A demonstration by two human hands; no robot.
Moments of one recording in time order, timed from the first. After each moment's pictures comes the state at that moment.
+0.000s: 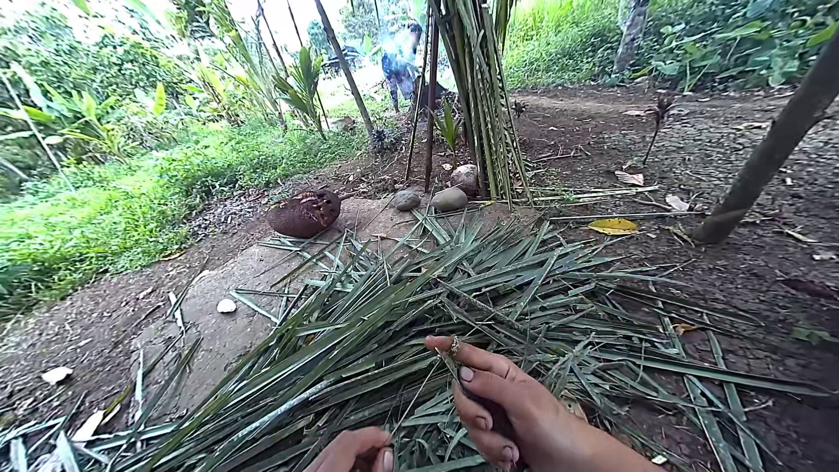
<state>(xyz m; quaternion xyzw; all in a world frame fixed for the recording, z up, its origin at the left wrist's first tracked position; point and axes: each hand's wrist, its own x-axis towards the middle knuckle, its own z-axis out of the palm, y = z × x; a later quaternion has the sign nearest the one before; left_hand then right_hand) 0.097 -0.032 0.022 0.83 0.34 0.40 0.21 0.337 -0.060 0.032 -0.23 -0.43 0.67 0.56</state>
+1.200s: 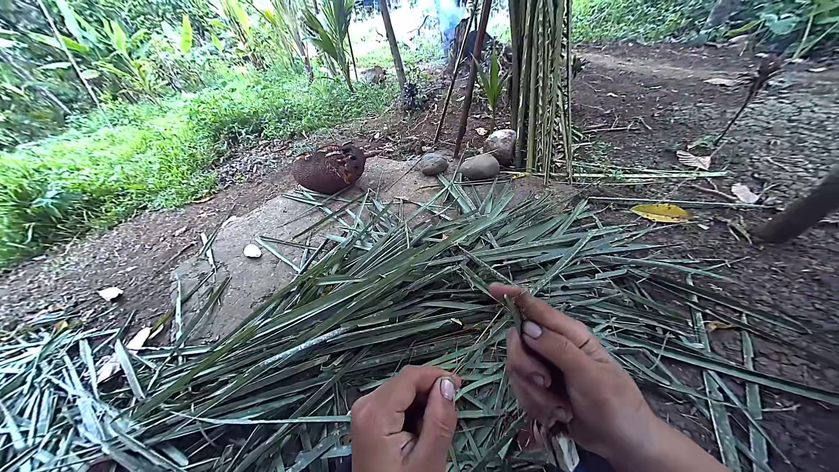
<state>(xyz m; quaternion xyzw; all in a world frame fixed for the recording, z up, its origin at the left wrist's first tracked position) 0.136 -0.057 0.036 0.72 0.30 0.52 0.35 0.331 -0.076 0.035 -0.25 -0.49 0.54 0.64</state>
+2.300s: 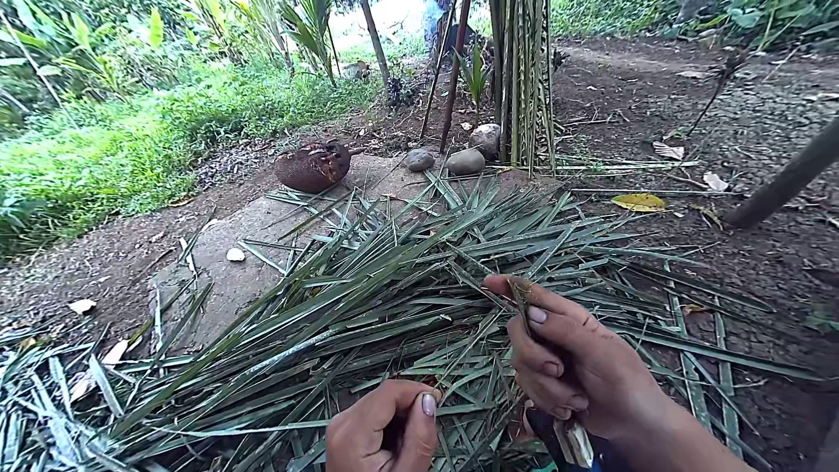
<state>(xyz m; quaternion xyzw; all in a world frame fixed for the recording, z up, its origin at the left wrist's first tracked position) 0.129 -0.057 0.030 0.75 0.29 0.49 0.34 0.353 -0.080 0.045 -0.22 -0.44 0.61 0.62</state>
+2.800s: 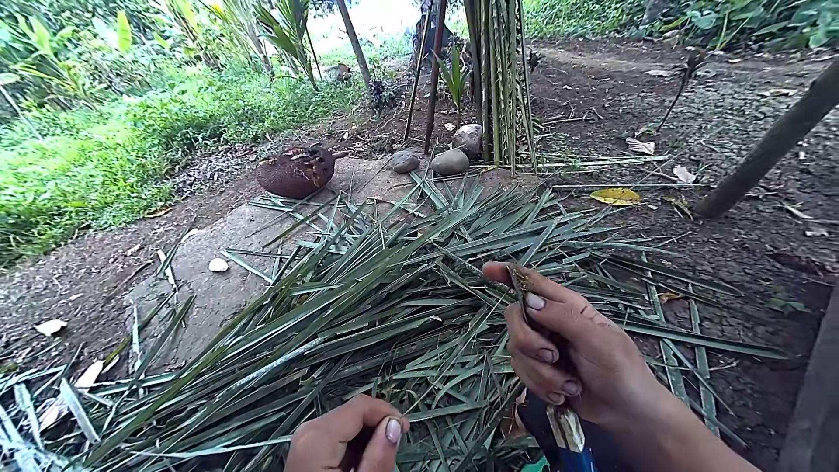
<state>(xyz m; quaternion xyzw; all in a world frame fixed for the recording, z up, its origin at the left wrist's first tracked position) 0.100 -0.046 0.041 0.79 0.28 0.39 0.39 0.364 -0.082 0.049 -0.23 -0.43 0.58 0.65</state>
